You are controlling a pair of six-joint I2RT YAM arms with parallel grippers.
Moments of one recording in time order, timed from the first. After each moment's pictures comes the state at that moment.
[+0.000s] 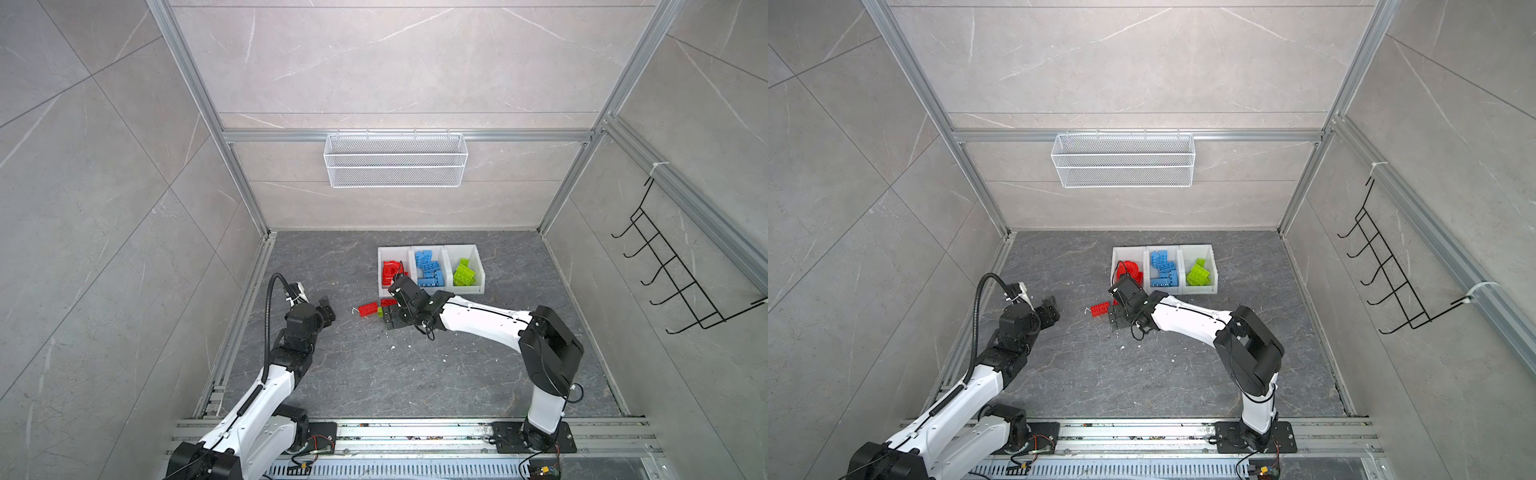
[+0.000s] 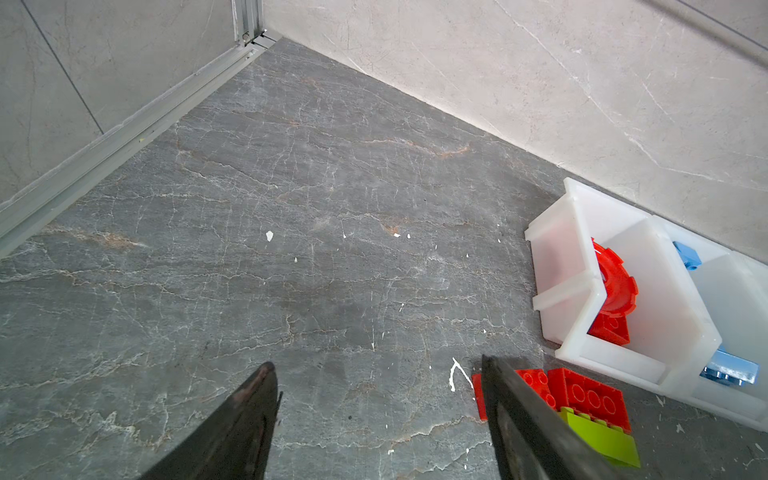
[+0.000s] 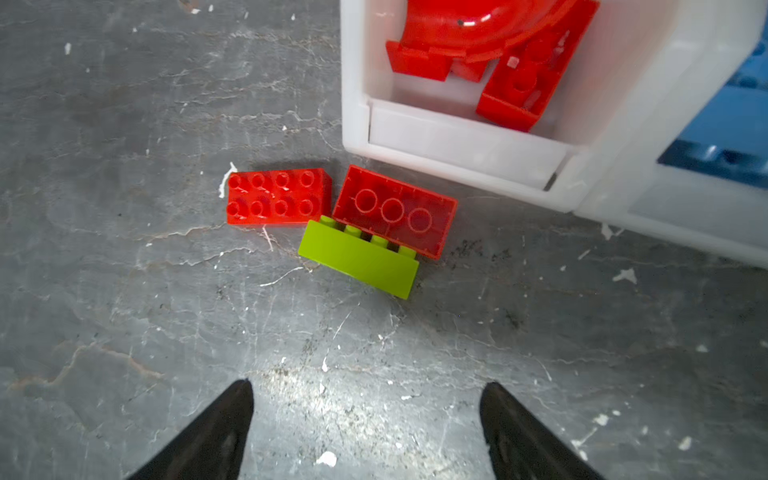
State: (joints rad) left arm -0.25 0.91 0.41 0.04 -0.28 -0.46; right arm 0.88 1.88 1.33 -0.42 0.15 0.52
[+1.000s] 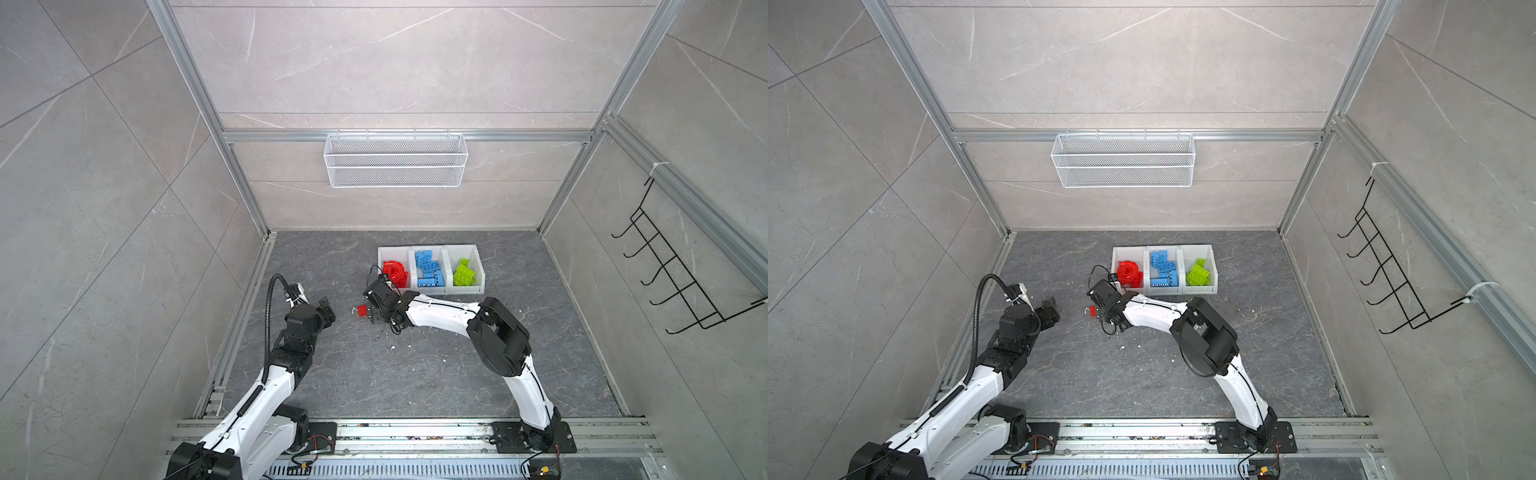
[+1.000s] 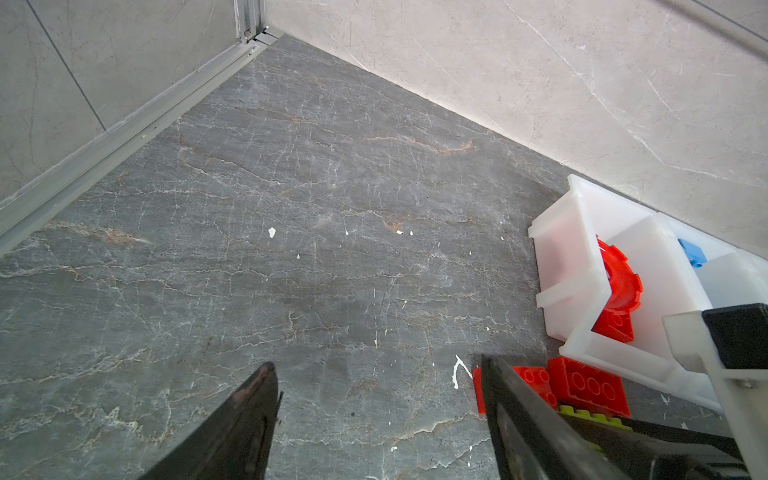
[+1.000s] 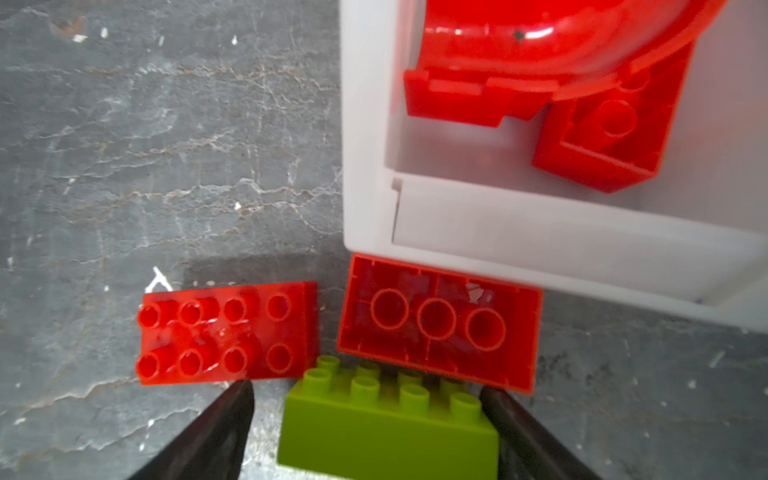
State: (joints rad) left arm -0.25 0.91 0.40 0.04 -0.29 -0.46; right arm 0.91 2.20 1.61 -0.45 0.31 0.61
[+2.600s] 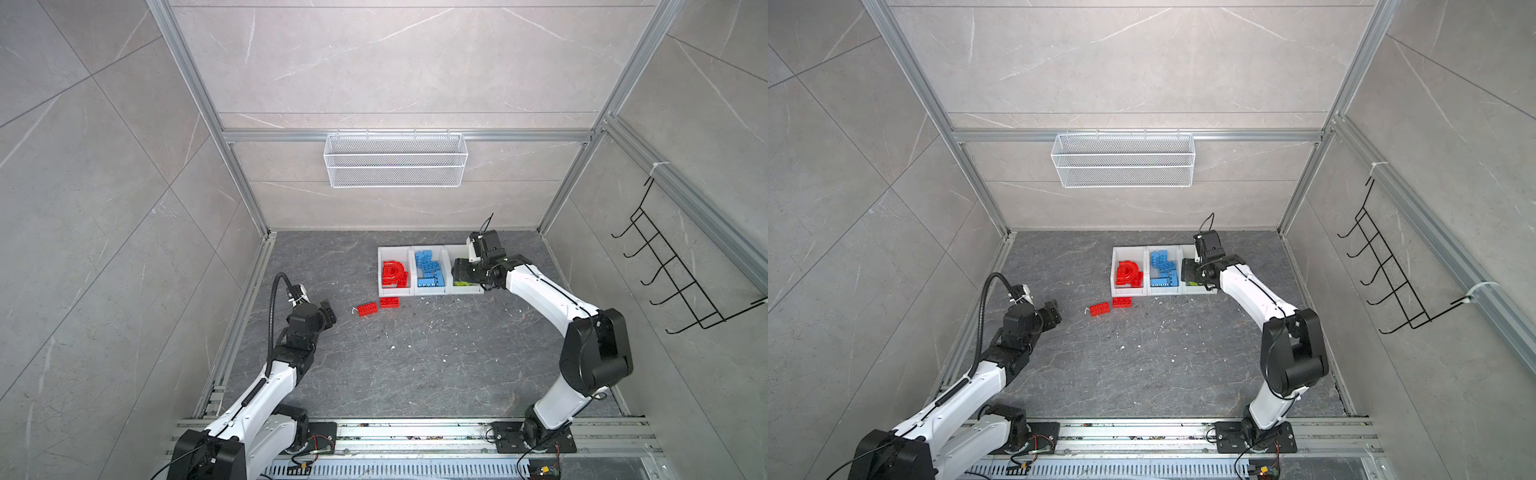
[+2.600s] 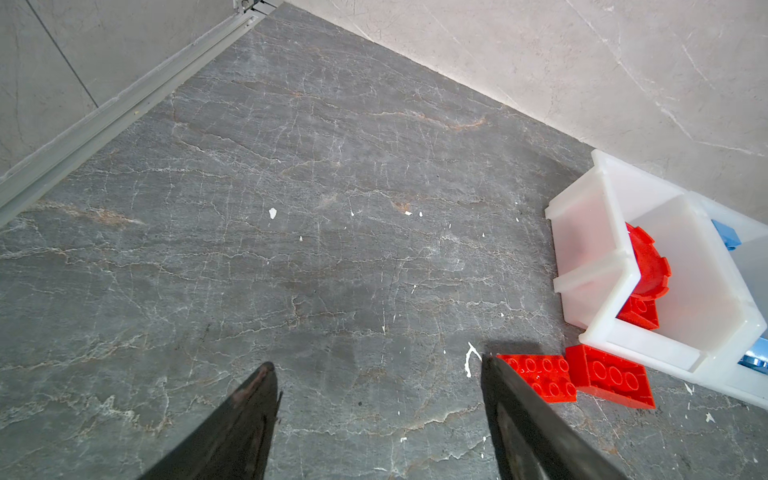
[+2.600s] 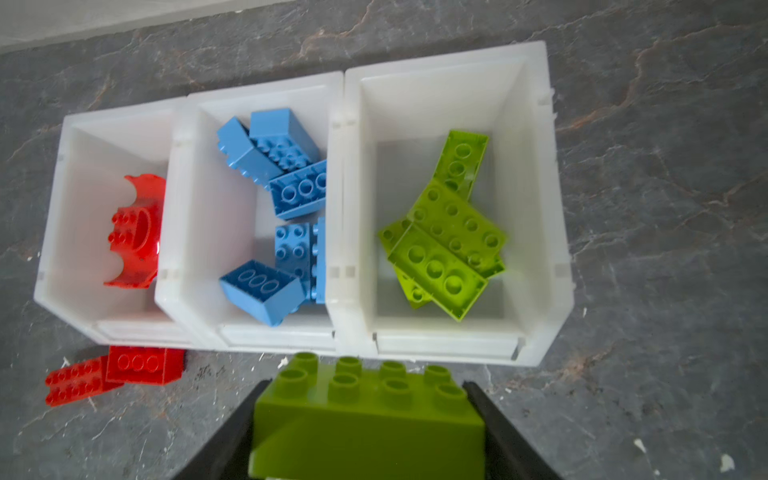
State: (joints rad) left arm -0.25 0.97 0.41 0.04 -0.27 -0.46; right arm 0.29 1.73 1.38 -0.56 -0.01 0.30
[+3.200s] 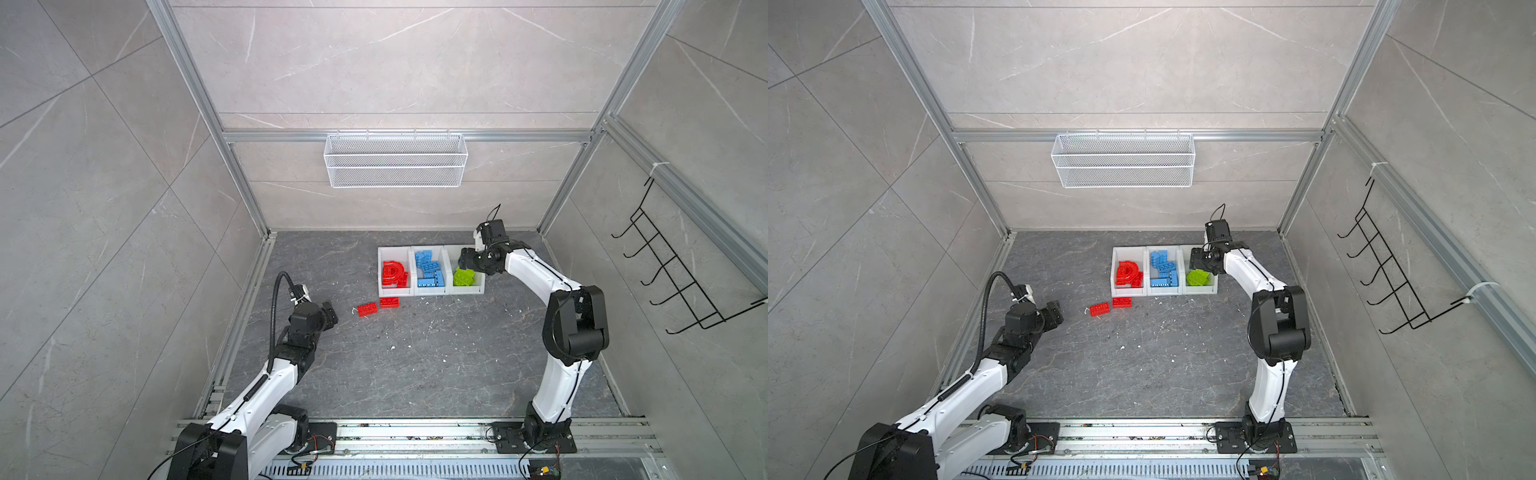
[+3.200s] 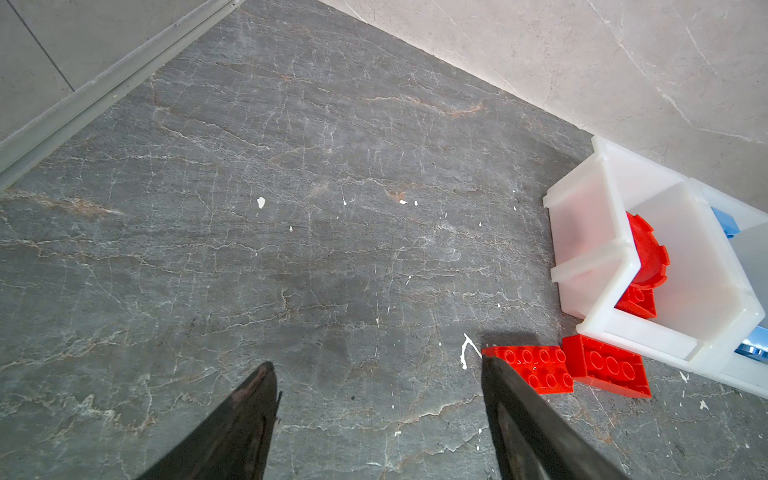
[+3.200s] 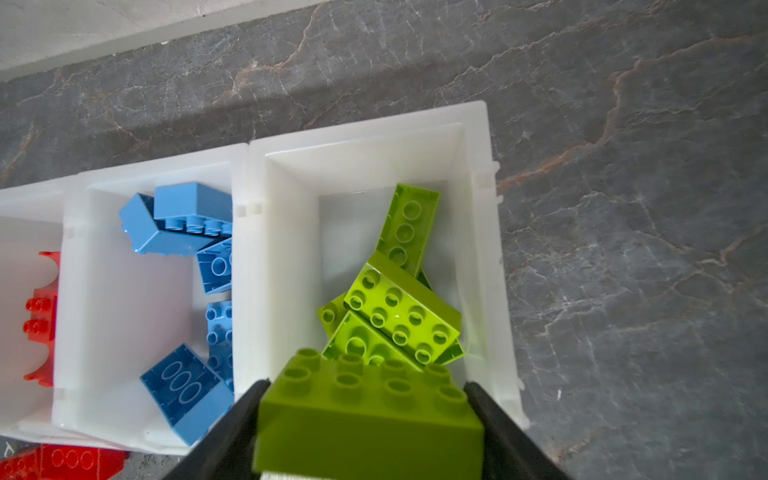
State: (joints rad) left arm -0.25 1.00 0.41 0.04 -0.24 -0.47; right arm 0.18 1.93 1.54 -0.58 -0.08 0.27
